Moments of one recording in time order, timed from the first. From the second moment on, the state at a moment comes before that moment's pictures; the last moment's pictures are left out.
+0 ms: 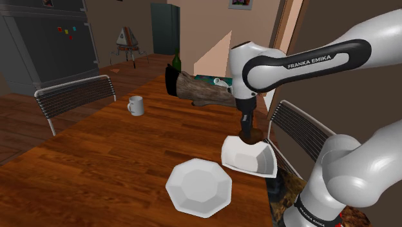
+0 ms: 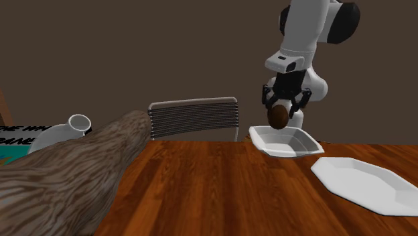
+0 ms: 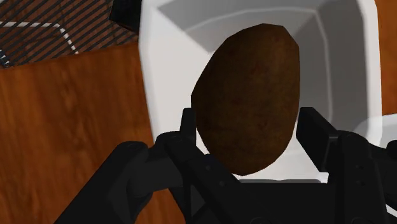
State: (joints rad) arm 0.15 -0.57 -0.05 -2.54 -0.15 1.72 -0.19
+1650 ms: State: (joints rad) arm 0.16 -0.53 -0.03 -2.70 -0.13 1.90 -0.14
